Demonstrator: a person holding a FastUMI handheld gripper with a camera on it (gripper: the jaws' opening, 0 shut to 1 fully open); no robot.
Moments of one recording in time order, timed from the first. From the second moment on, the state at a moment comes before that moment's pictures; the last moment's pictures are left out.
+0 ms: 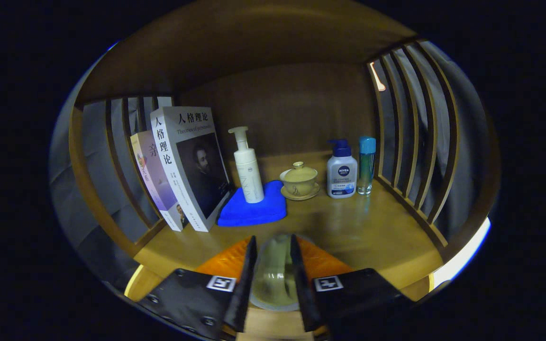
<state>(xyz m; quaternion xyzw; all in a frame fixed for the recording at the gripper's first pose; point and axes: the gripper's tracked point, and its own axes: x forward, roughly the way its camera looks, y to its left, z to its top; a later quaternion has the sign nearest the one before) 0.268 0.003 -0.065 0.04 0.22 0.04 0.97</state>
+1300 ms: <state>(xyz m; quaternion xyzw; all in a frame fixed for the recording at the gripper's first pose) 0.025 0.031 -0.023 -0.05 0.00 0.05 1.00</state>
